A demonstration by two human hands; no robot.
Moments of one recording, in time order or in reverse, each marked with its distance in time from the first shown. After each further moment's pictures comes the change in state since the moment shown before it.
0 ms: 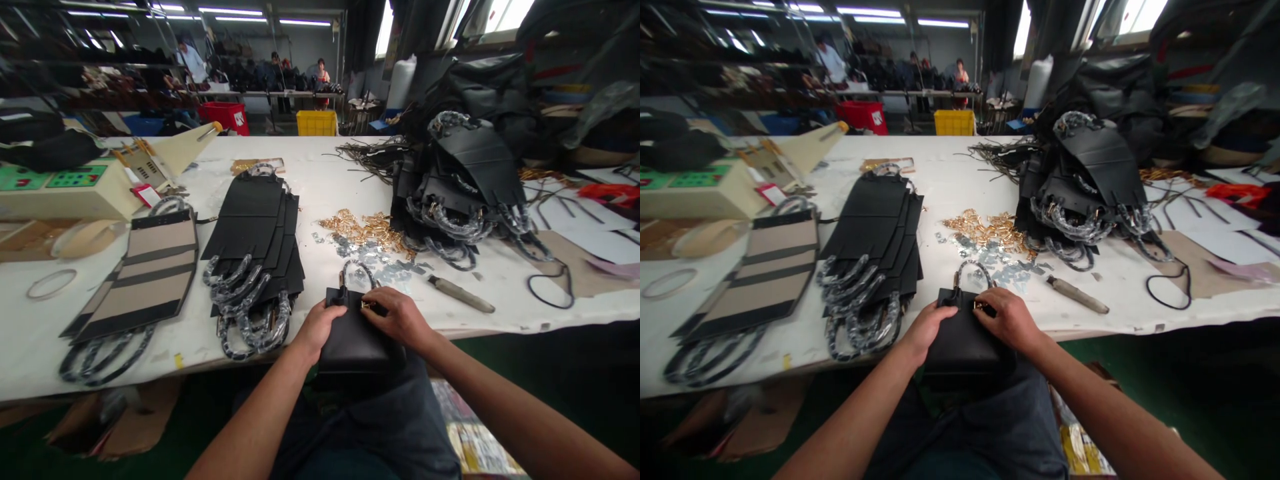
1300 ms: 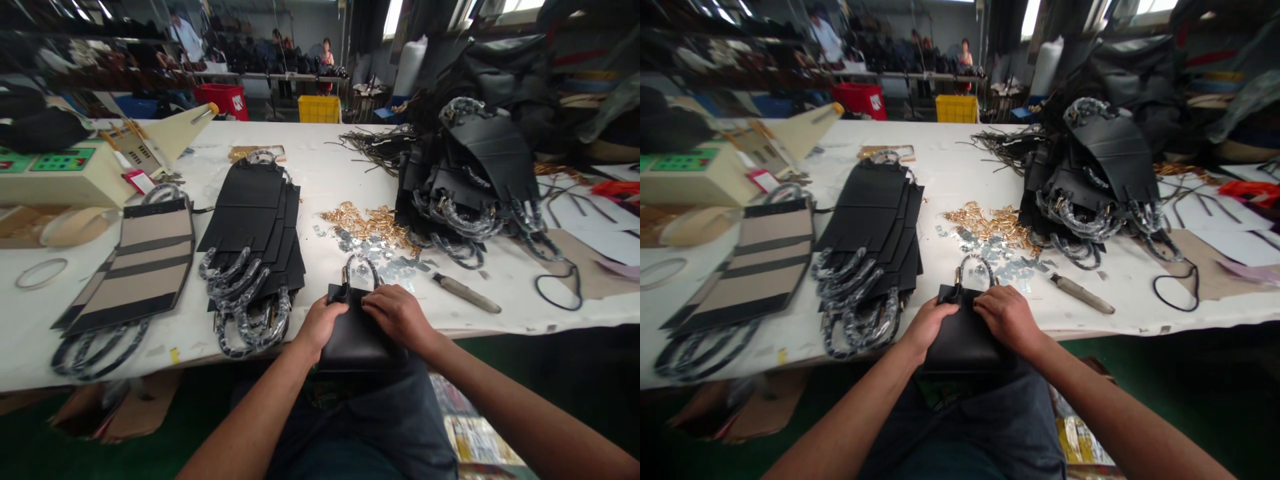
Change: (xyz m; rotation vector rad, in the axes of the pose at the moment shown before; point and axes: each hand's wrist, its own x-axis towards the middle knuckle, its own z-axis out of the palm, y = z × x) left_hand 0.003 0.001 0.002 0.048 0.072 -0.004; right_hand 0.002 -0.004 -0.002 -0.184 -0.095 -0.087
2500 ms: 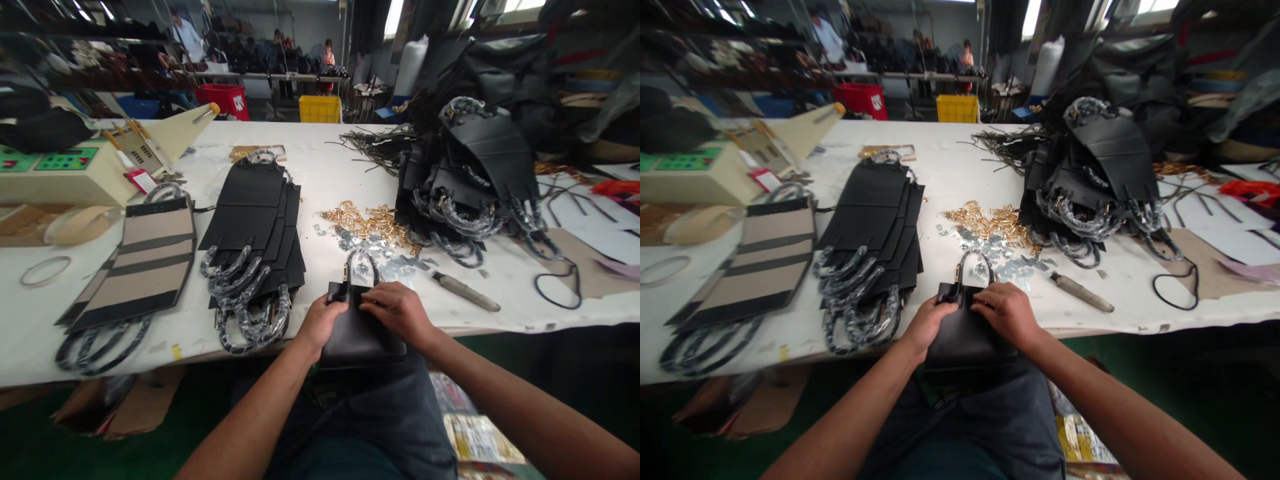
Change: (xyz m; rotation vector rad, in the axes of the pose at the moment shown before) left_hand -0.001 -0.006 -0.001 -0.025 -0.031 0.050; right_hand 0.004 0.000 -0.002 0.043 0.050 0.055
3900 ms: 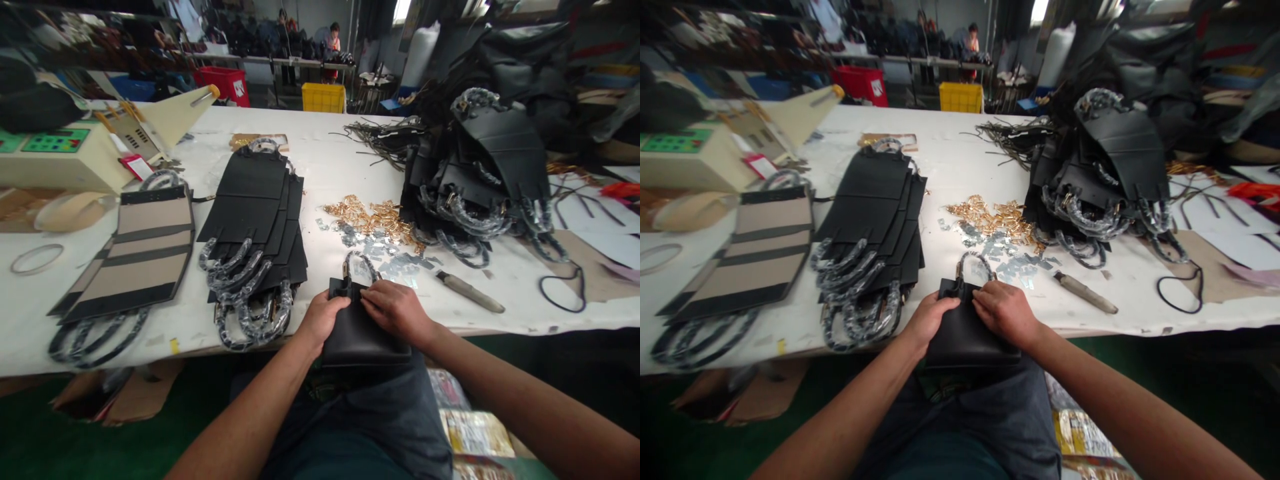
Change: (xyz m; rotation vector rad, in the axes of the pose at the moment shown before) left_hand 0.002 0.005 0.001 -0.002 0.037 -0.038; right_hand 0.005 0.002 0.005 -0.222 -0.128 -0.167
